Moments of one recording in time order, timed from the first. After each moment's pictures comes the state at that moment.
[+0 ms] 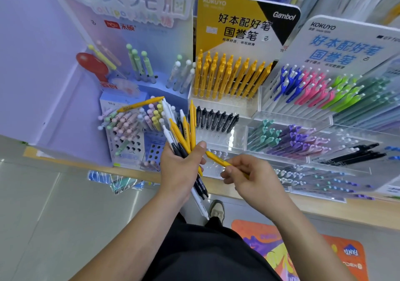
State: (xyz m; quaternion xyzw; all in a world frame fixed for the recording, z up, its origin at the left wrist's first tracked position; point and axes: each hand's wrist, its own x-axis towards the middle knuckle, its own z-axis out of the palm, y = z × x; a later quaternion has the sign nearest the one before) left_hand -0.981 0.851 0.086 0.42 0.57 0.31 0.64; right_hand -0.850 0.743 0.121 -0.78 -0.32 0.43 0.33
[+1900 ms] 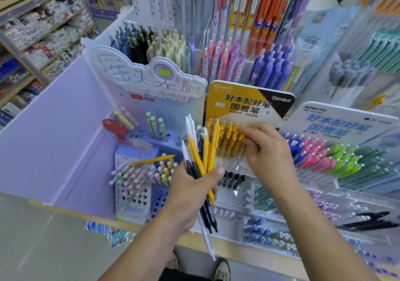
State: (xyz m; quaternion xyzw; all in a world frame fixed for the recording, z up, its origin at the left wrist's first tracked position) left_hand -0.955 0.914 0.145 0.46 0.43 0.31 0.71; right_hand -0.765 0.876 0.165 -0.72 -0.57 -0.07 0.38
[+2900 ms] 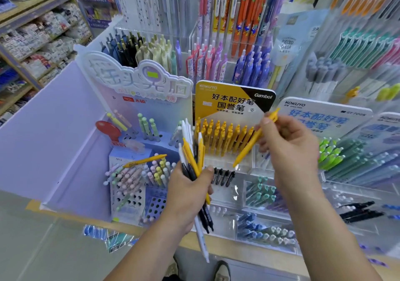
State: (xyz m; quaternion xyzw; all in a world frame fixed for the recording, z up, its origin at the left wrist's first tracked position) left_hand -0.945 0.893 0.151 0.48 0.50 0.30 0.65; right_hand -0.771 0.842 0.217 -0.65 -0.23 0.20 0.70
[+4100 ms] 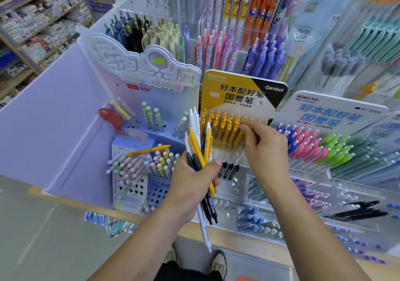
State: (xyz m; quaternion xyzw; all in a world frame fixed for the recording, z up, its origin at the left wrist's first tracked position) left_hand -0.945 0.900 0.151 0.48 0.46 0.29 0.69; right_hand -0.771 0.867 0.161 -0.77 -0.47 -0.03 0.43
